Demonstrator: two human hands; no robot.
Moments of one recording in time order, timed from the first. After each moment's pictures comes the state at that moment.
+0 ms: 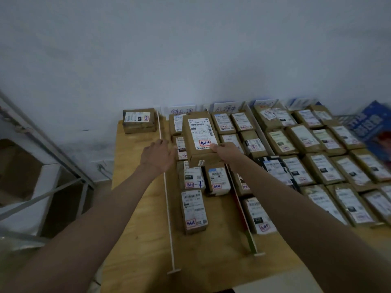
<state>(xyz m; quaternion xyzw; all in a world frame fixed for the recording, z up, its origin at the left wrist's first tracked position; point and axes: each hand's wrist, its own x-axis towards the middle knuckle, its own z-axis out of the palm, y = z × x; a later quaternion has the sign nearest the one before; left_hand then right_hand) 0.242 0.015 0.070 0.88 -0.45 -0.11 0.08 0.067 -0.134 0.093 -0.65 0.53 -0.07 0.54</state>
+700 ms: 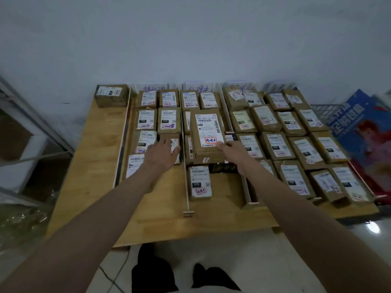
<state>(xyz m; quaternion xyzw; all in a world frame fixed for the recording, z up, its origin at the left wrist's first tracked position) -0.021 -0.040 0.045 0.89 -0.43 -0.12 0.06 -0.199 -0.199 0.071 -0.66 0.49 -0.08 0.56</state>
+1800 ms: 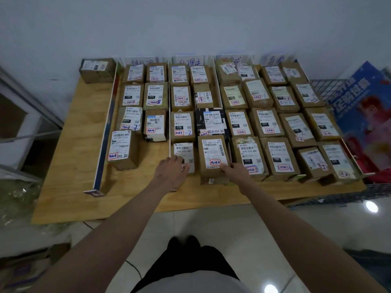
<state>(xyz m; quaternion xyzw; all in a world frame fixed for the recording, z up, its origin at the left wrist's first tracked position) -0.158 -0.039 -0.025 0.87 -0.45 -0.18 0.01 -0.328 -0.188 -0.020 -0.65 0.55 0.00 0.52</state>
